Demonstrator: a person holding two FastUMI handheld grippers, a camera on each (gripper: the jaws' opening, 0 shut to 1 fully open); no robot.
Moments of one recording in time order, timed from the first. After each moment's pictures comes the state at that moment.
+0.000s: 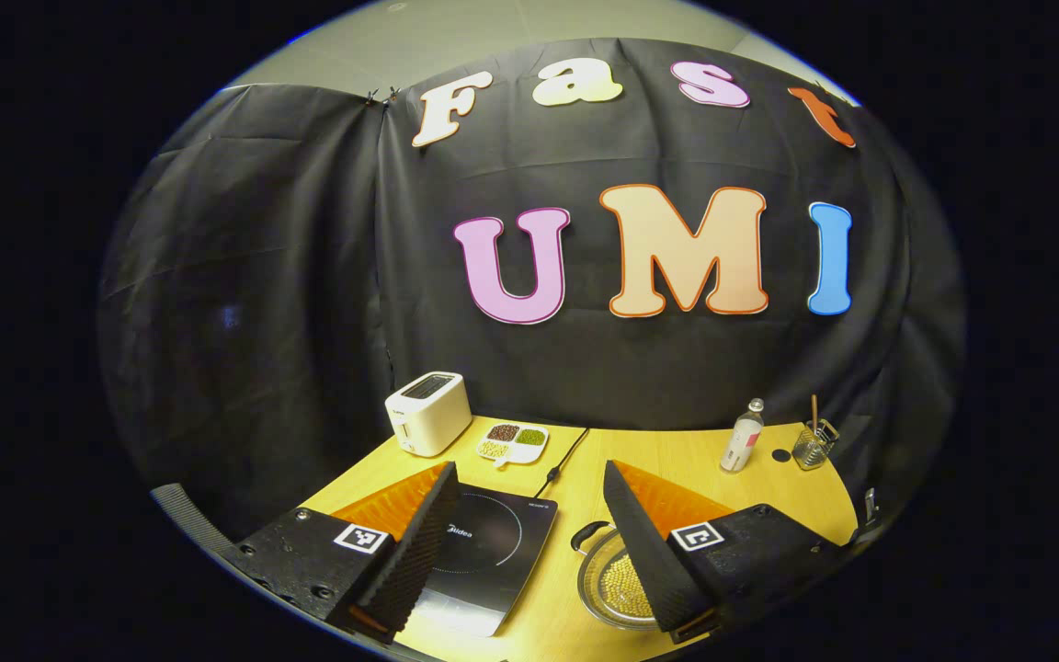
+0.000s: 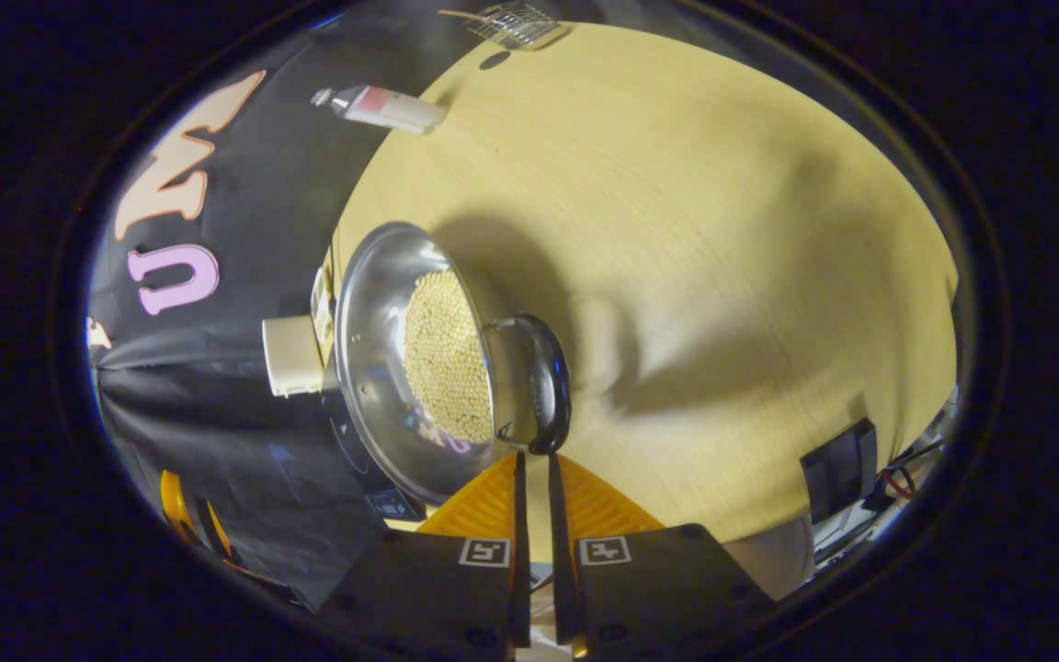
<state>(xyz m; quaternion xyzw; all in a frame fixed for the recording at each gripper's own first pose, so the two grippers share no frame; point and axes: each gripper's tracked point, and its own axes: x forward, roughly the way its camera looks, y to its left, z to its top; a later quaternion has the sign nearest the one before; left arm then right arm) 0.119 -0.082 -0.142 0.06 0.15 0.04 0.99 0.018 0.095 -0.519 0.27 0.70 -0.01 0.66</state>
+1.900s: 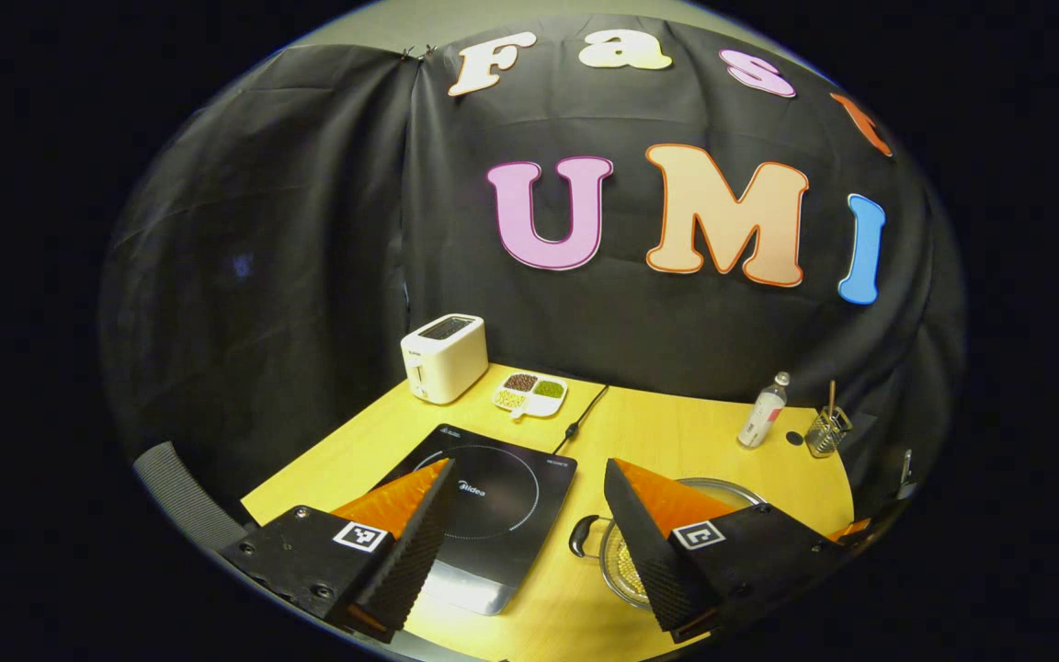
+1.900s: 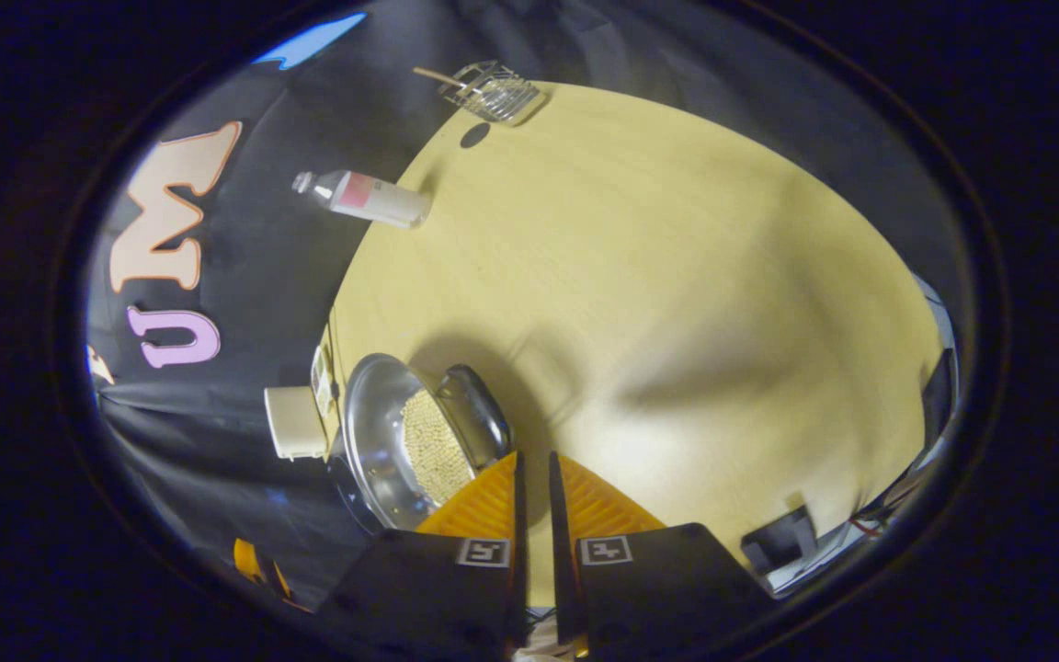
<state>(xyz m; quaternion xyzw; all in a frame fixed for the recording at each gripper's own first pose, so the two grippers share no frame) 0.106 -0.049 -0.200 0.01 0.23 0.06 0.97 0.093 0.034 -0.506 0.27 0.64 -0.05 0.72</state>
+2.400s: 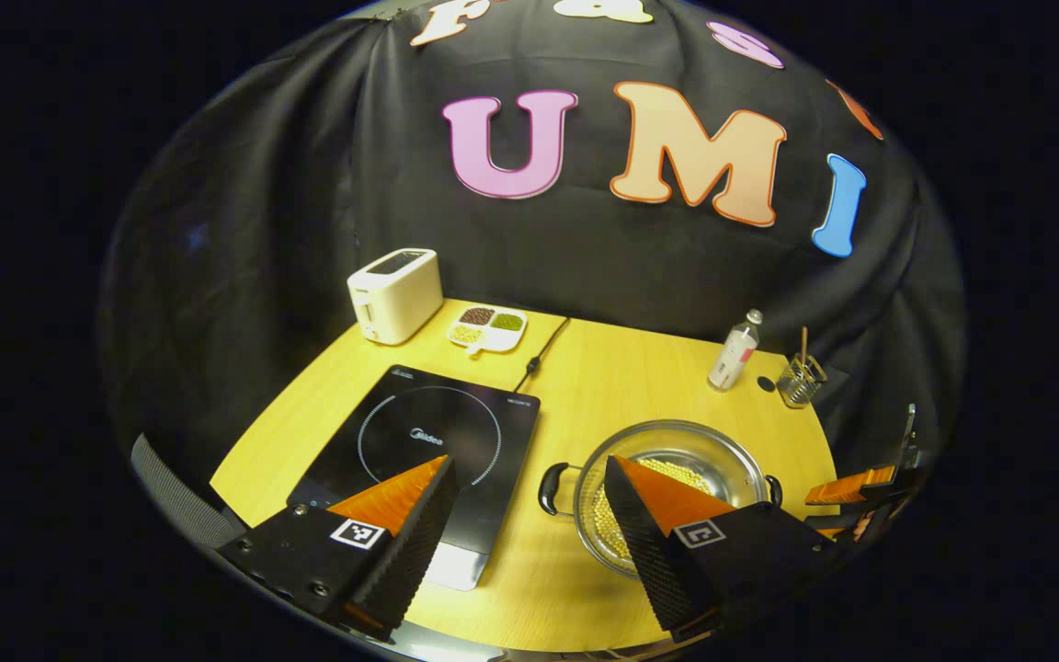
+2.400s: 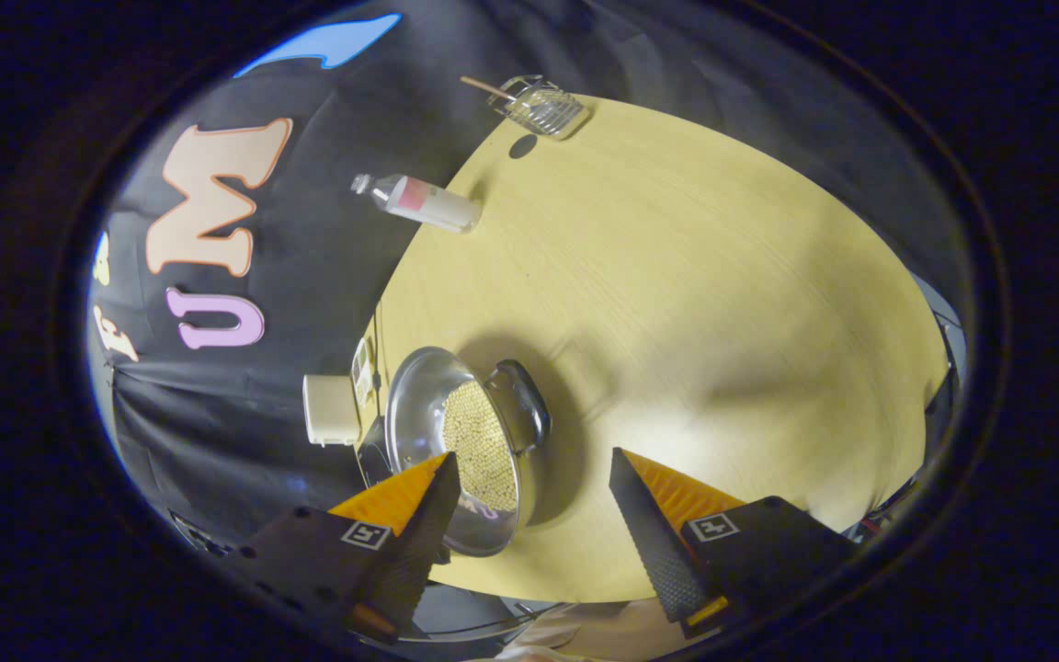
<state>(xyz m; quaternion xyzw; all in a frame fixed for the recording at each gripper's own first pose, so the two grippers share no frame) 0.101 -0.075 -0.265 0.00 0.34 -0.01 0.94 0.100 0.054 -0.484 0.27 0.62 0.02 0.73</state>
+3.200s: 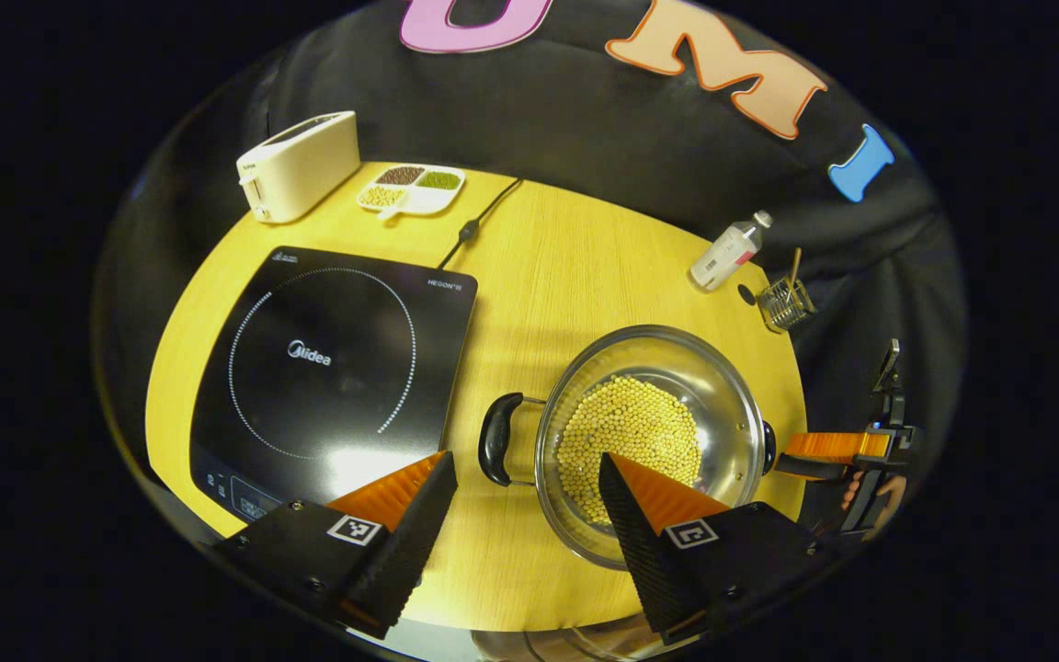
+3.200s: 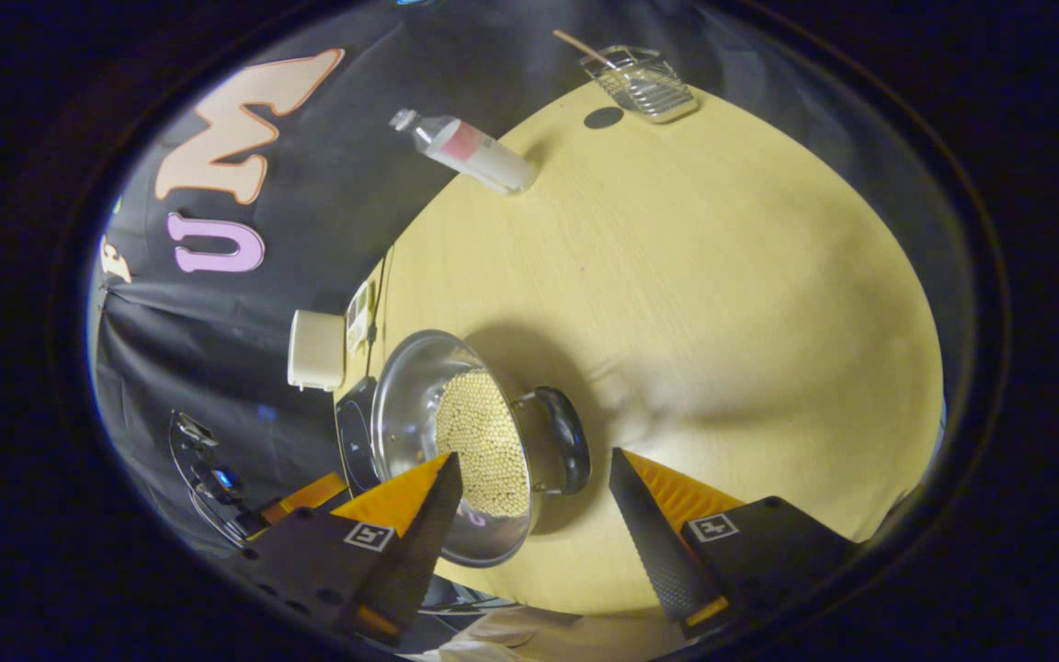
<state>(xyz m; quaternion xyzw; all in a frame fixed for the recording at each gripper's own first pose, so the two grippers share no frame) 0.117 -0.100 -0.382 -0.06 0.55 -0.09 0.83 0.138 0.085 -0.519 0.20 0.67 0.10 0.71</state>
